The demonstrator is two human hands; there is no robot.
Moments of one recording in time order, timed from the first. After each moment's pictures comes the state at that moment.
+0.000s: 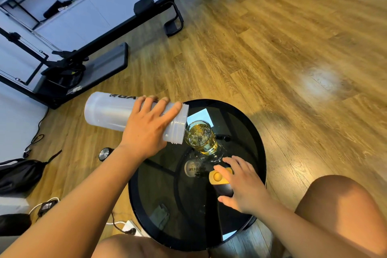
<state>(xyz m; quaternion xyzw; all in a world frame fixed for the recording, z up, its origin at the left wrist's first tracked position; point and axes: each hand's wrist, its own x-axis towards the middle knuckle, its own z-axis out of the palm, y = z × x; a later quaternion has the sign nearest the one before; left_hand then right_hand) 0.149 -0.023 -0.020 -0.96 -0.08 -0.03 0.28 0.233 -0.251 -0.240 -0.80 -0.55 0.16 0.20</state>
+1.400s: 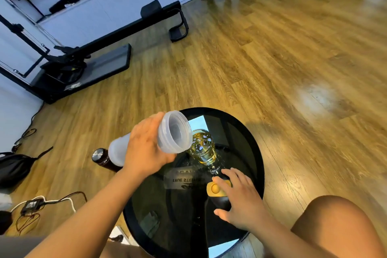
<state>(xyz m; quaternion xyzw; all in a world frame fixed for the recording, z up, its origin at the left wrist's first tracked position) 0.125 -0.019 -0.056 -0.96 -0.22 -0.16 -0.09 0.230 -0.251 -0.242 -0.80 -0.53 0.17 0.21</state>
